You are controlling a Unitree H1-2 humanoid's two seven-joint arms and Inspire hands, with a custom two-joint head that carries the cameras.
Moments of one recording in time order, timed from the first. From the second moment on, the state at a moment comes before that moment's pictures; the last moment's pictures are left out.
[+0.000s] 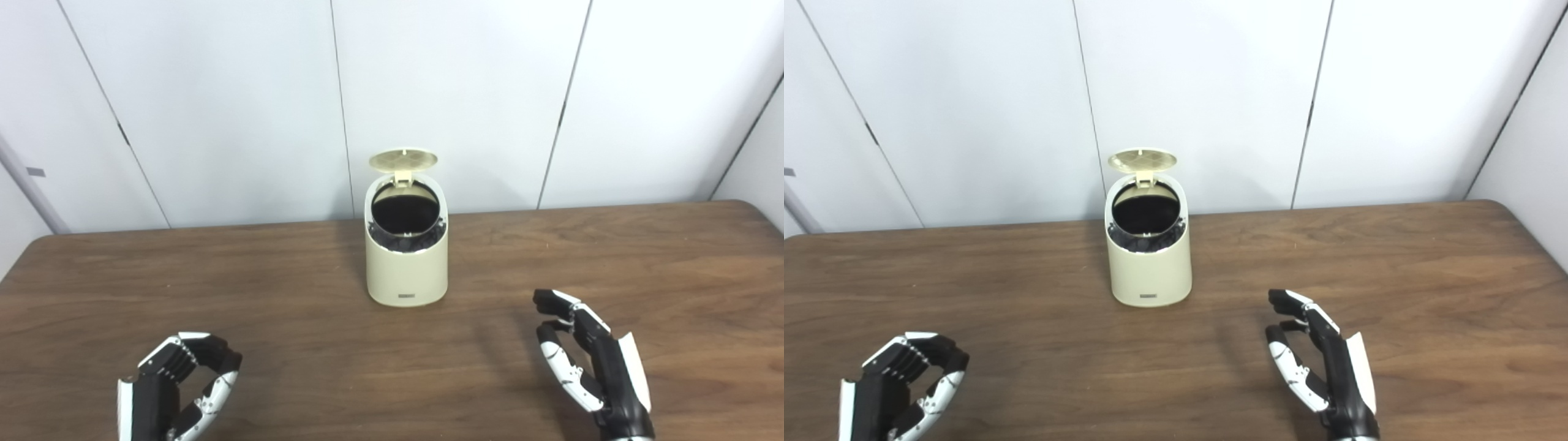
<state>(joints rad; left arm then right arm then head) 0.15 0.12 0.04 -0.14 0.03 -0.43 0.20 0.13 -0.08 -0.01 -0.18 -0.31 -0.24 -0.16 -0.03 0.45</state>
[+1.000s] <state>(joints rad) 0.14 0.04 0.09 -0.14 0.08 -0.40 0.14 -0.46 -0.15 -0.04 -0.33 -0.55 -0.12 -0.12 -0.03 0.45</state>
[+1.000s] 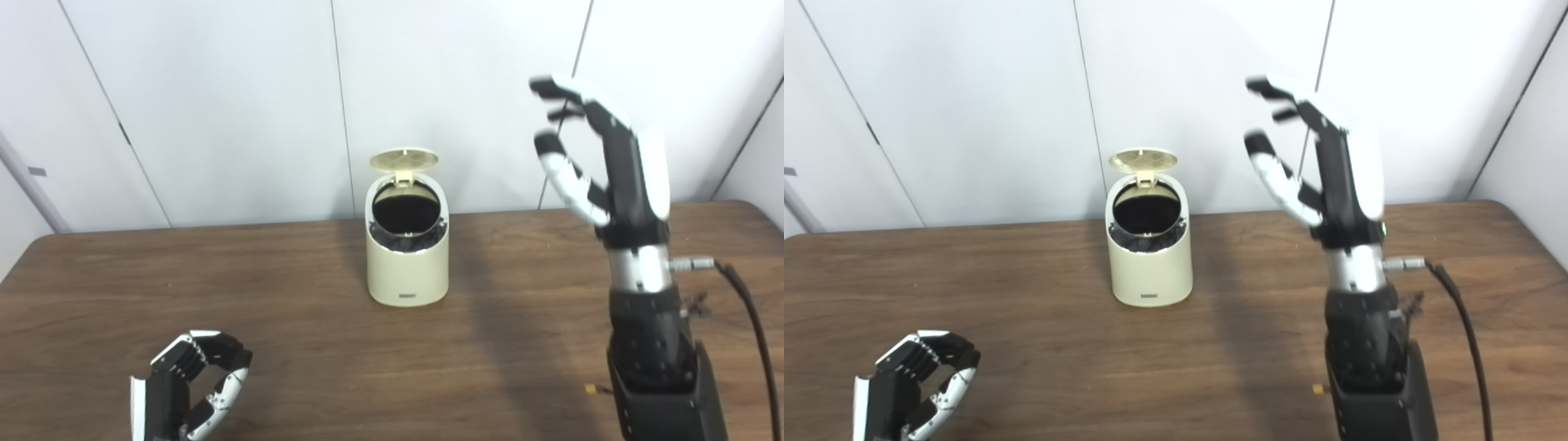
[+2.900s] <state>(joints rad) 0.13 -0.01 0.08 -0.14 0.12 -0.38 0.12 -0.88 -0.36 0.30 0.05 -0.95 -0.01 0.32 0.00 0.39</state>
